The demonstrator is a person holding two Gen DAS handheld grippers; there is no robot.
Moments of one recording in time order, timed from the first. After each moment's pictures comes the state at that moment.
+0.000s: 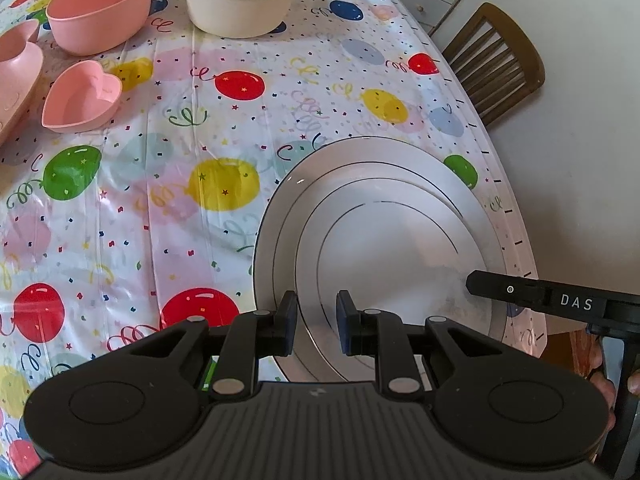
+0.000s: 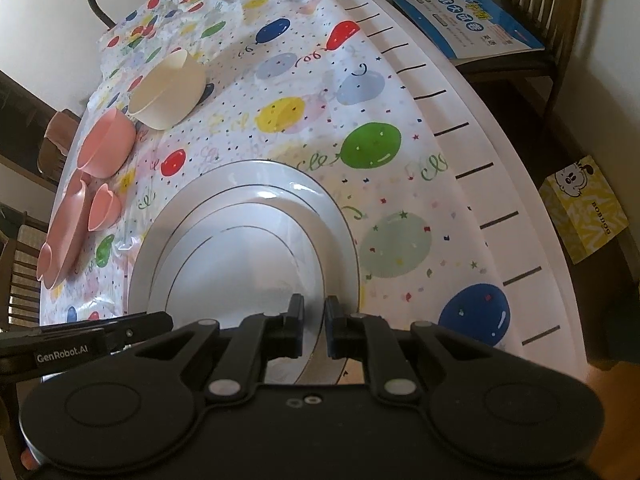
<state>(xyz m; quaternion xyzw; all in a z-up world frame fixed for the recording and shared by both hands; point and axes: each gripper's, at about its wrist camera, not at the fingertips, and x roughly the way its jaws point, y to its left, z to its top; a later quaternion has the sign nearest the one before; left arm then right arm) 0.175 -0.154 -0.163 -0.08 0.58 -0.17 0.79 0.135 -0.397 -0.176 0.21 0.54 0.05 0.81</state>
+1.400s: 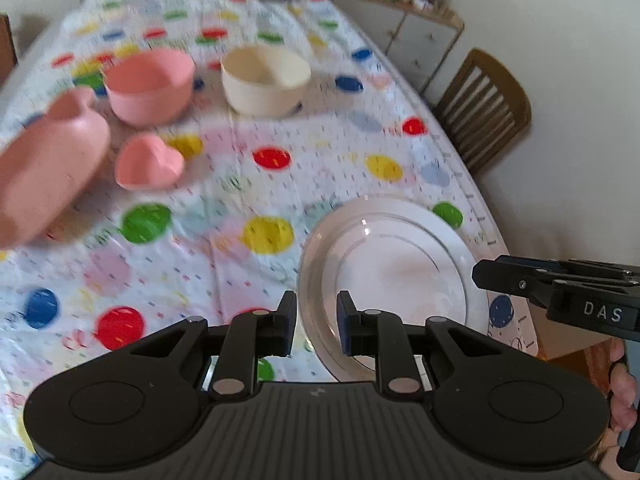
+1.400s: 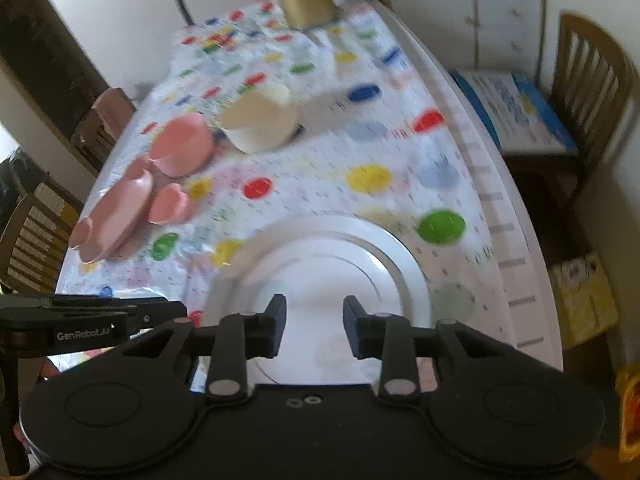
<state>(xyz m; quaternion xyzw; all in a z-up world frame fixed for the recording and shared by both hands) 0.138 -0.115 -0.093 -0.06 0.50 -0.15 0.85 0.118 -0.336 -0.092 0.10 0.47 0.12 0.87</state>
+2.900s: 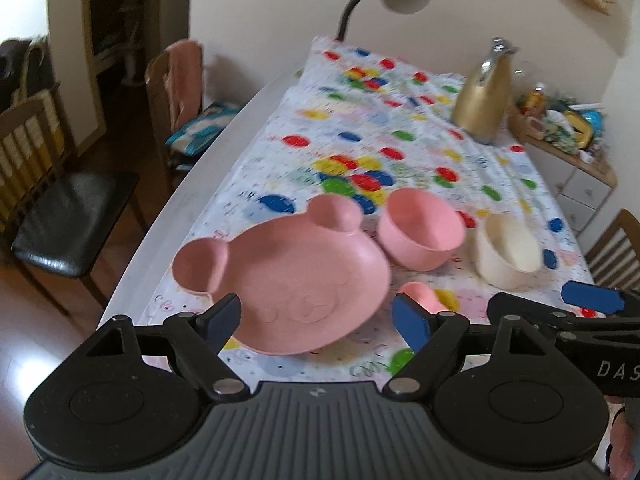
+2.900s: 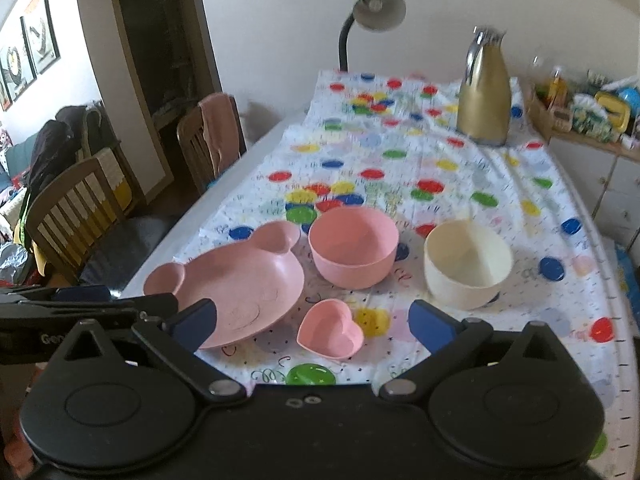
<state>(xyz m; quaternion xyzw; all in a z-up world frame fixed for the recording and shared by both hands) 0.173 0.070 -0.063 -0.12 0.40 0.10 0.91 0.215 -0.129 -0.064 -0.01 0.37 0.23 0.90</state>
